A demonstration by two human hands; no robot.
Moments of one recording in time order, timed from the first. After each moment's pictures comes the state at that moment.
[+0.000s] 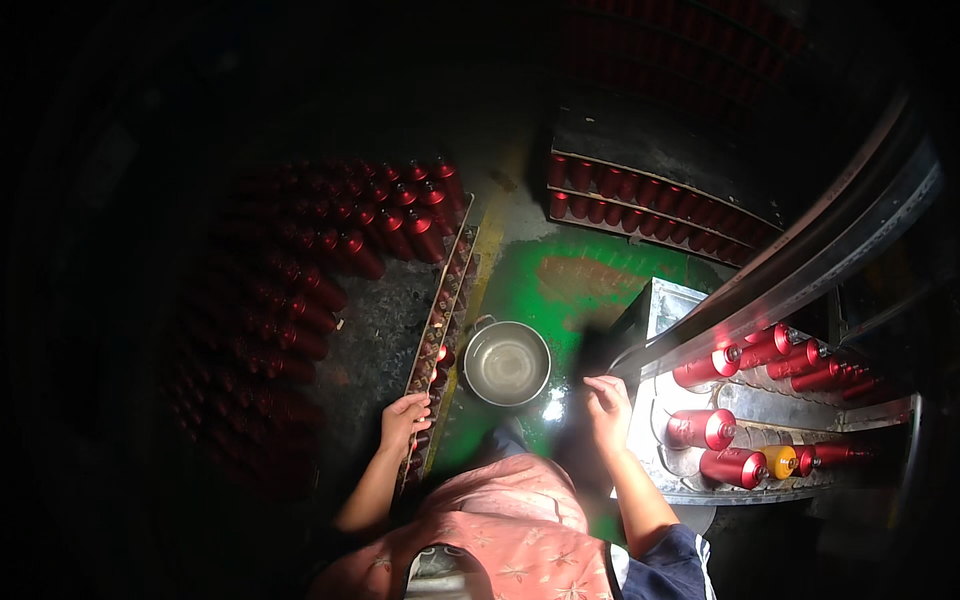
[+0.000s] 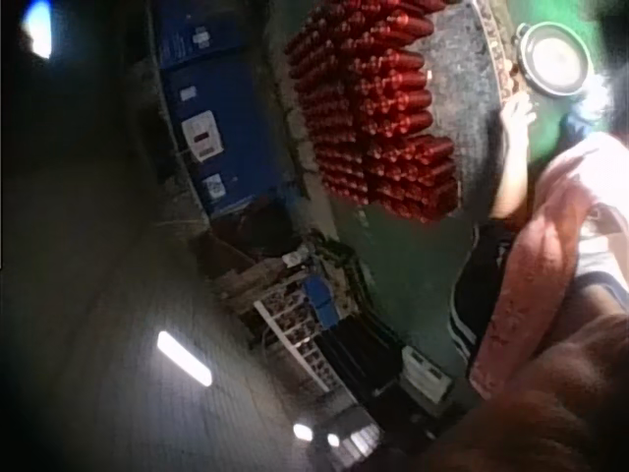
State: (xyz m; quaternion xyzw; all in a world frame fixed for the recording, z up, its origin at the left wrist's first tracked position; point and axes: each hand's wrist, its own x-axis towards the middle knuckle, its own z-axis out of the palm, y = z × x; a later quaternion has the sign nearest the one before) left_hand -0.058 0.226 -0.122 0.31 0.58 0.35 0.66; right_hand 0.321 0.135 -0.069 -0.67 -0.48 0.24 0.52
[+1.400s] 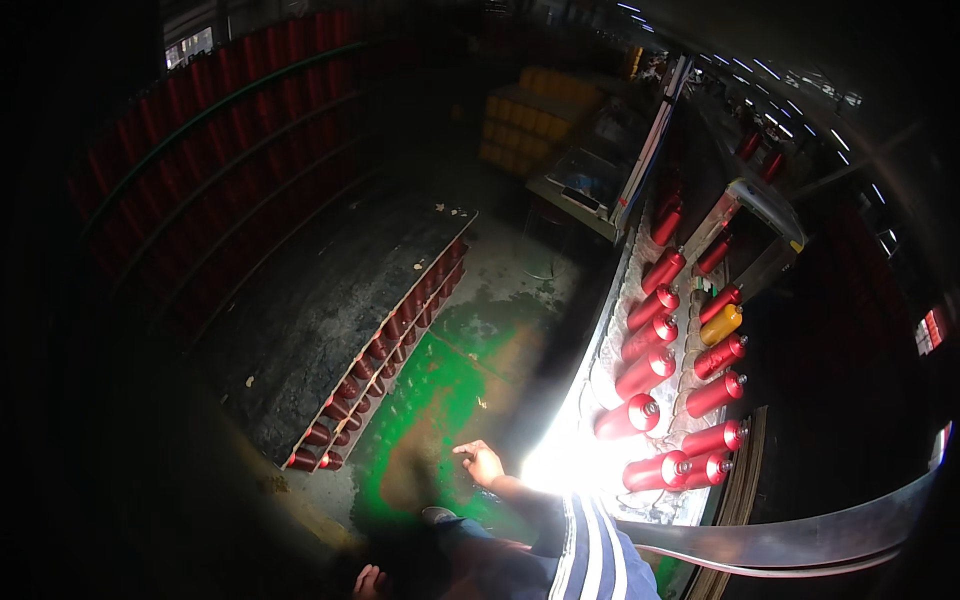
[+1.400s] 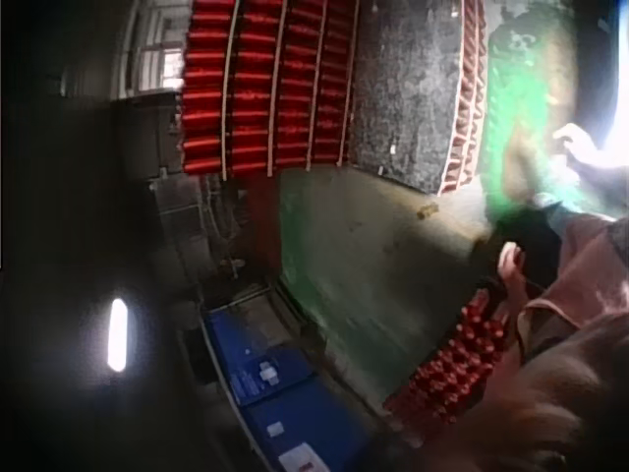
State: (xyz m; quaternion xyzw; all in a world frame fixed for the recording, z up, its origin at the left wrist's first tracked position) left_hand 0.248 0.921 -0.181 0.50 0.46 0.14 0.72; right_hand 0.606 0.671 -0.155 -0.86 -0.07 0.23 0.45
